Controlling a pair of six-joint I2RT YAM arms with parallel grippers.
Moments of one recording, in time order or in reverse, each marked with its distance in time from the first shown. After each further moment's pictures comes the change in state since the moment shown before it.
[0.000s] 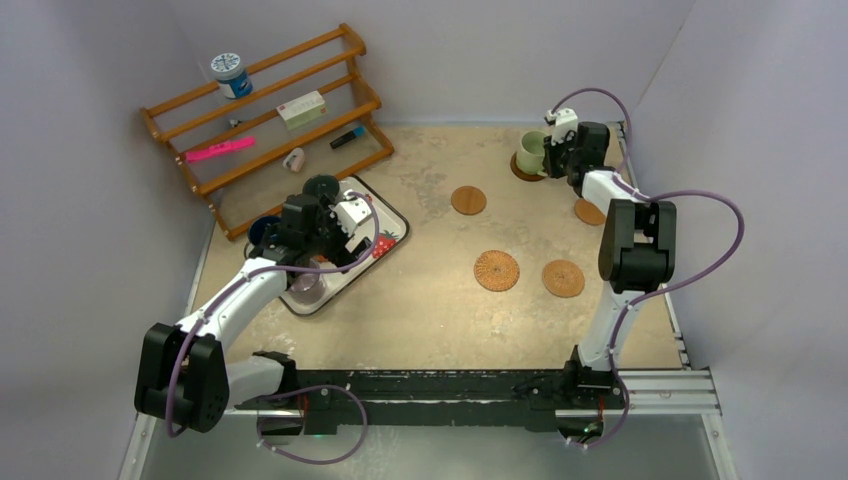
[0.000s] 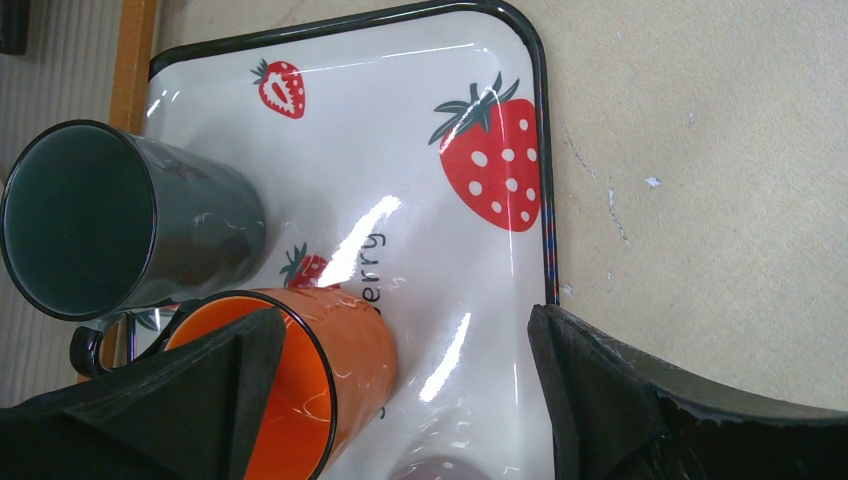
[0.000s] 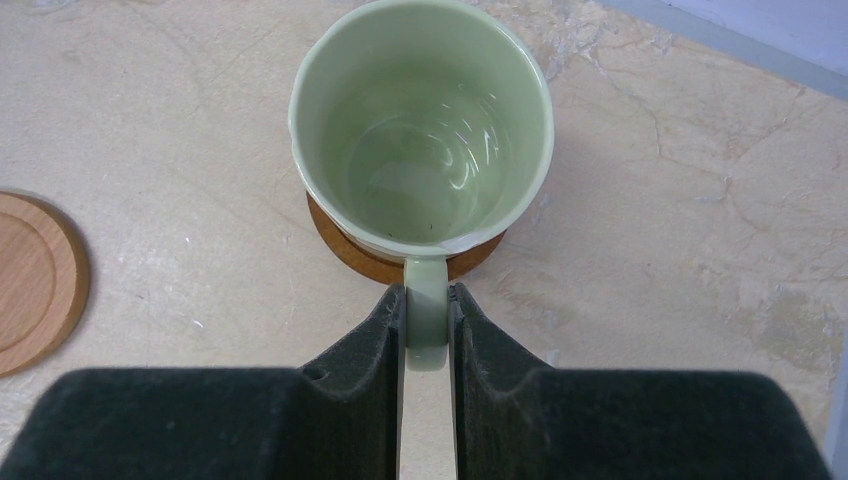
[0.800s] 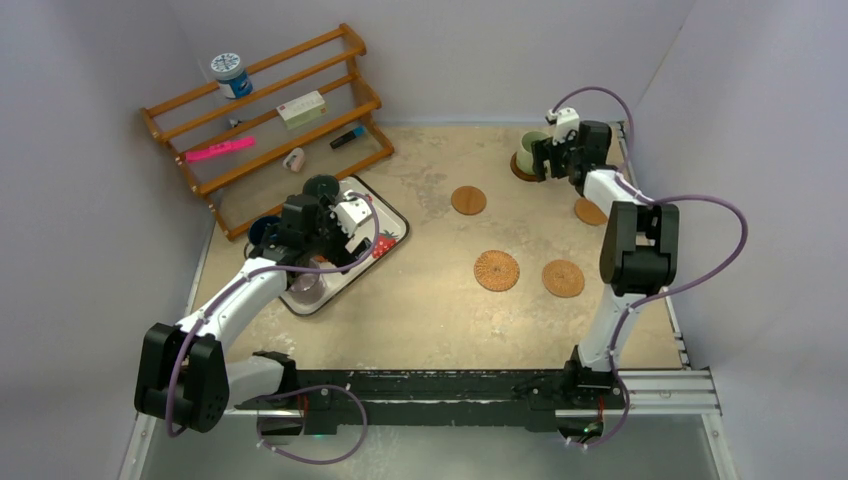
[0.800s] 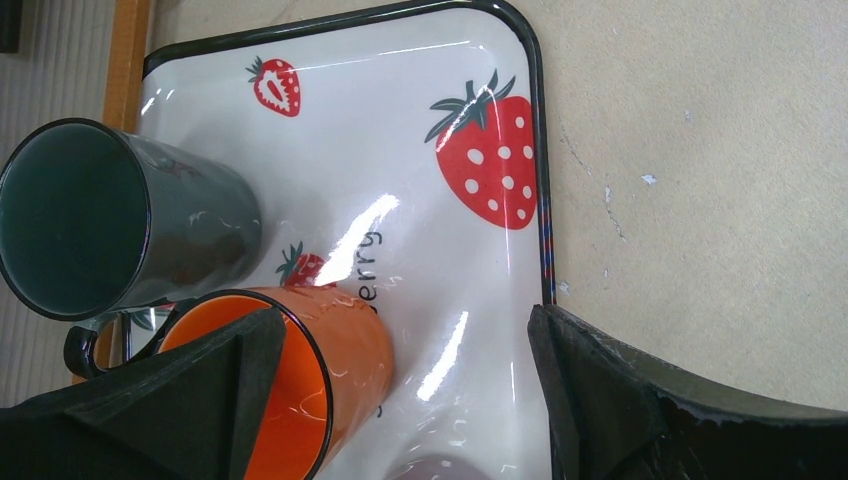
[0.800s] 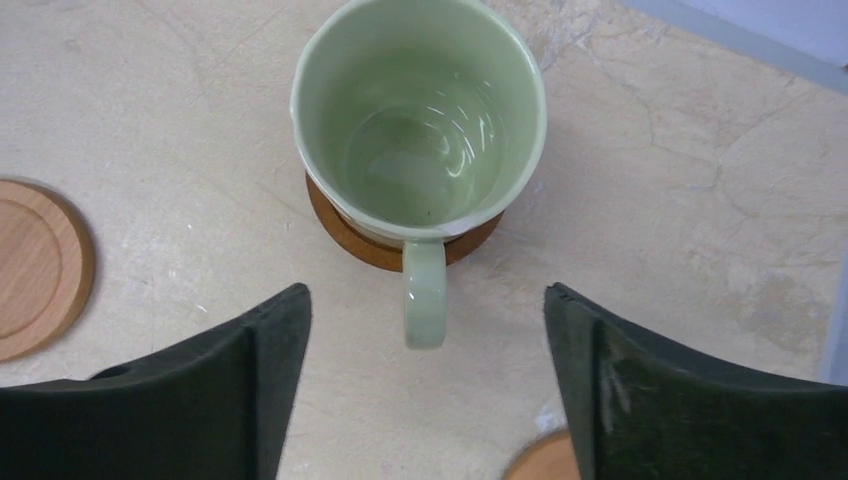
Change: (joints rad) left arm 0.000 0.000 0.000 -0.006 0.004 0.000; right arm 0.000 -0.017 0.000 -0.033 0.008 -0.008
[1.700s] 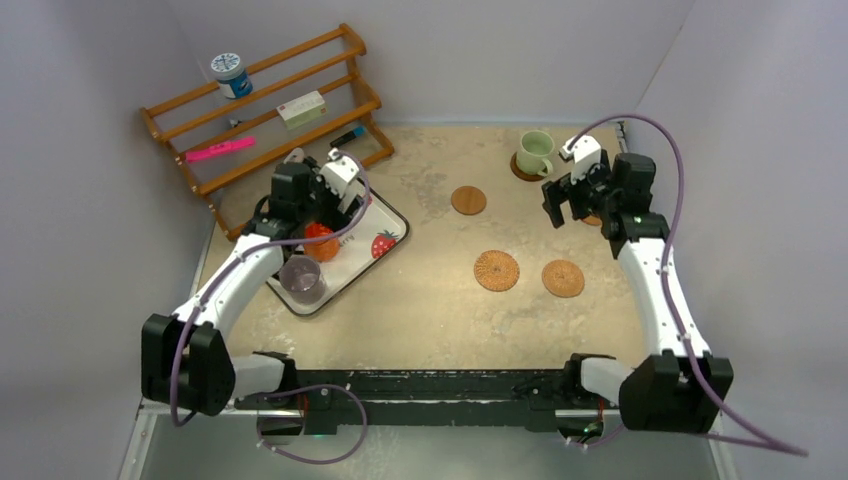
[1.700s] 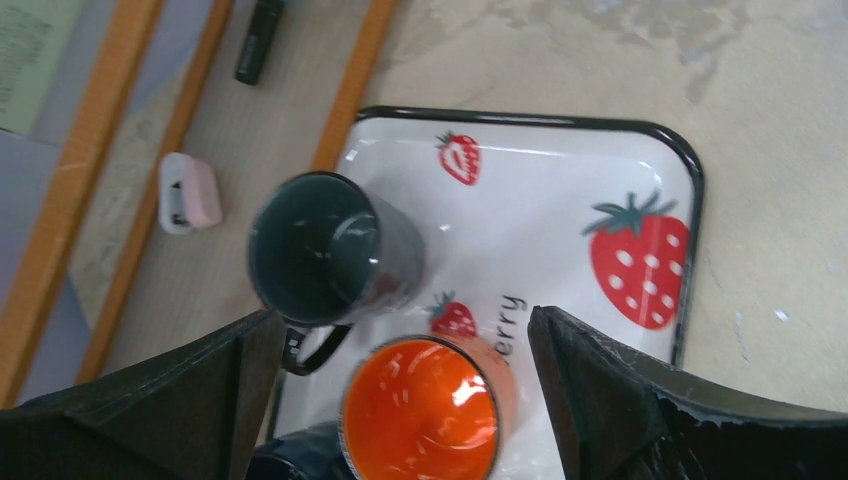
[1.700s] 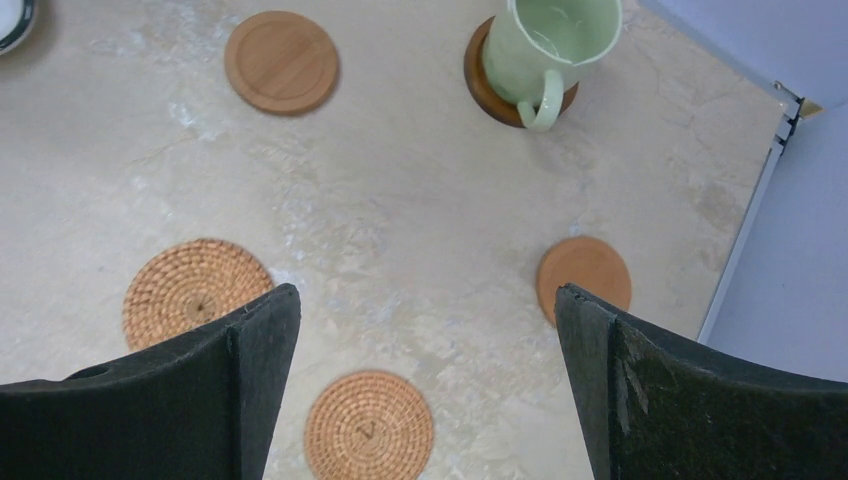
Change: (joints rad) left arm 0.026 0.048 0.179 0.005 -0.161 -0.080; right arm 0.000 -0.758 -0.316 -0.431 -0.122 -0.153
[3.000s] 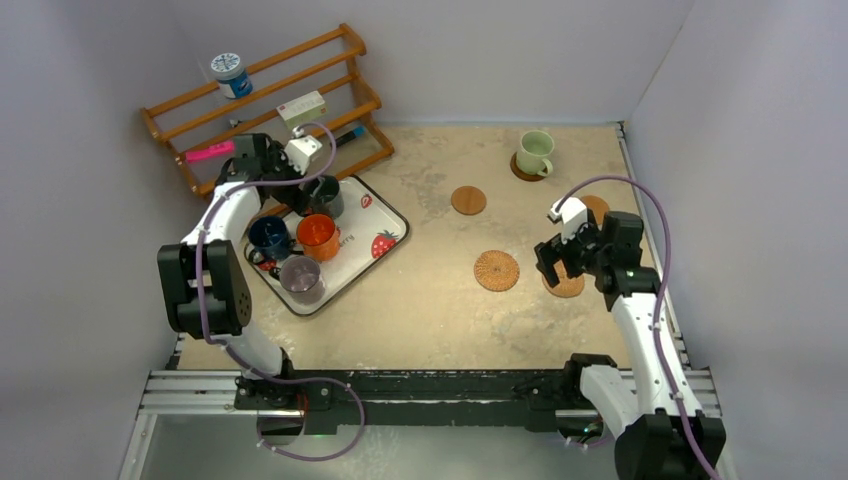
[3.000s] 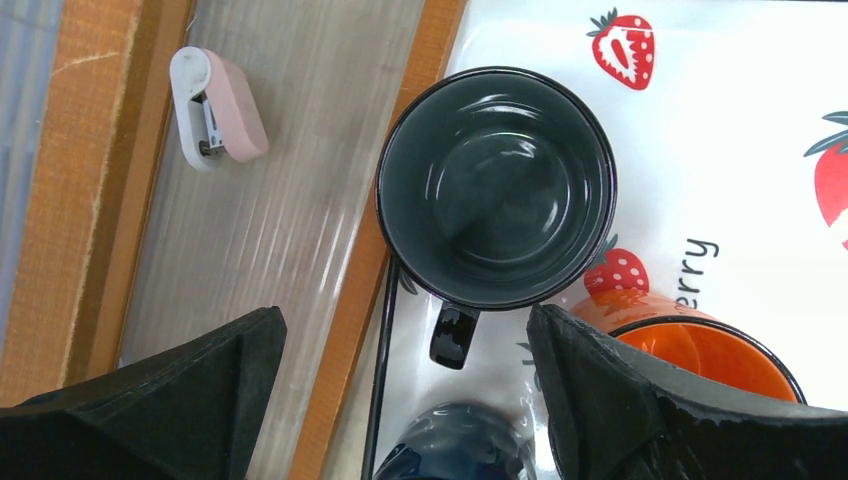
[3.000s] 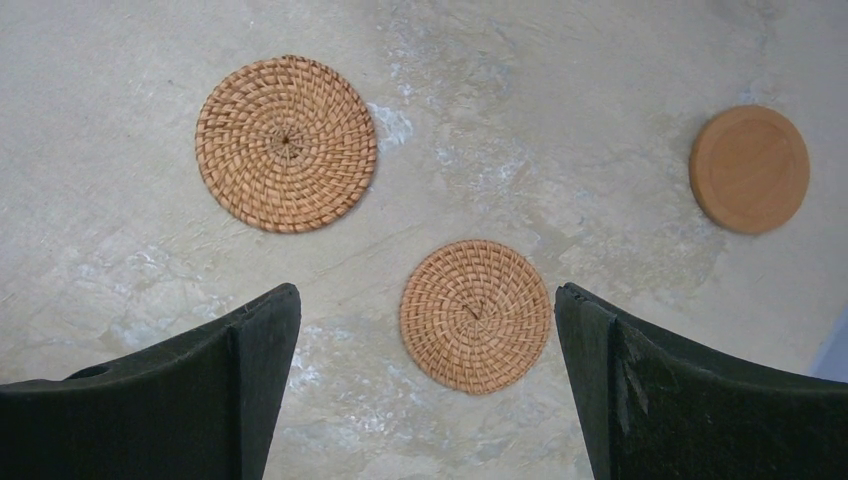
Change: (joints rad) left arm 0.345 0.418 0.368 -0.211 0.232 0.225; right arm -0.001 -0.320 -0.366 -0.137 -0.056 -0.071
